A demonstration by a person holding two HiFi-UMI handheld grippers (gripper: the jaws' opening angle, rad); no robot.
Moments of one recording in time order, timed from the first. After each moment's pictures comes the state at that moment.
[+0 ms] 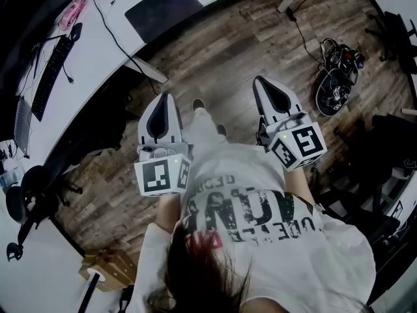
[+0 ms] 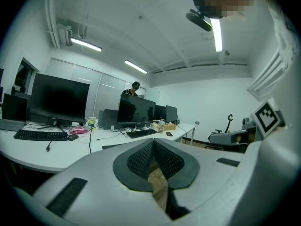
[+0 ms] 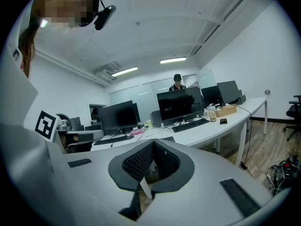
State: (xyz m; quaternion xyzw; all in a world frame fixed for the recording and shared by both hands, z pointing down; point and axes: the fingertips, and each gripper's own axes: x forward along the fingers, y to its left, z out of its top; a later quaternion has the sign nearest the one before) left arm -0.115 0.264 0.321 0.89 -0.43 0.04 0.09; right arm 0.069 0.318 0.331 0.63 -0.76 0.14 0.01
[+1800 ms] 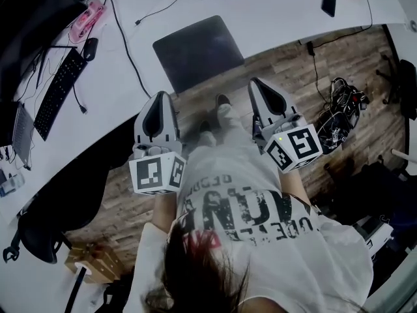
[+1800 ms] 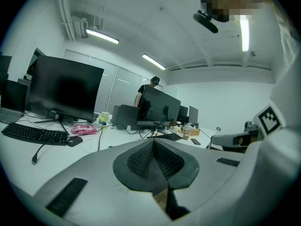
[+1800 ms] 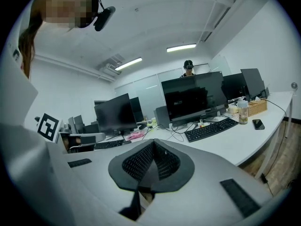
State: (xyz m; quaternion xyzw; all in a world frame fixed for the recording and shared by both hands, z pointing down) left arm -0.144 0.029 0.338 0.85 -0.50 0.03 0.16; right arm 0.046 0.059 0.336 0.58 -0.80 0.16 0.03
